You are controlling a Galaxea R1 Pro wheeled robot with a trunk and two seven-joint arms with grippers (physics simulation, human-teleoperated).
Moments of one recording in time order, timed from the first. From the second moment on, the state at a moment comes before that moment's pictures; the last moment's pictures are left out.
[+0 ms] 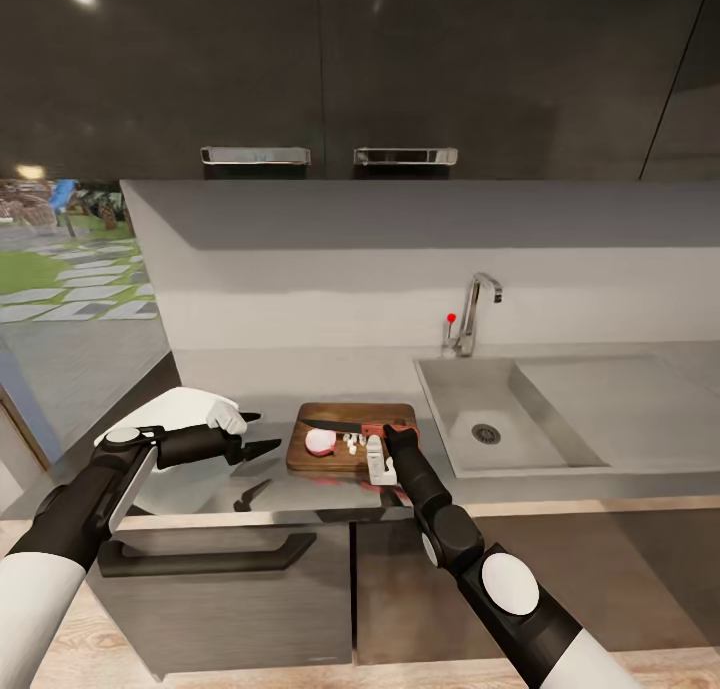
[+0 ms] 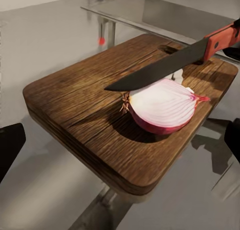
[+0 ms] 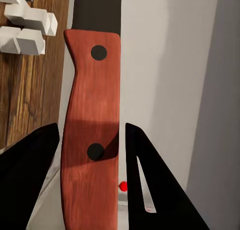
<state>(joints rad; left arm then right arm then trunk) -0.71 0.31 -0.11 -1.06 0.10 0.33 -1.01 -0.53 -0.04 0.60 -1.22 1.41 0.20 0.04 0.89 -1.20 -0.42</state>
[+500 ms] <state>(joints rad) -0.71 0.31 -0.11 -1.06 0.10 0.33 -1.01 -0.53 -0.04 0.60 -1.22 1.41 0.20 0.04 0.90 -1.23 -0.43</state>
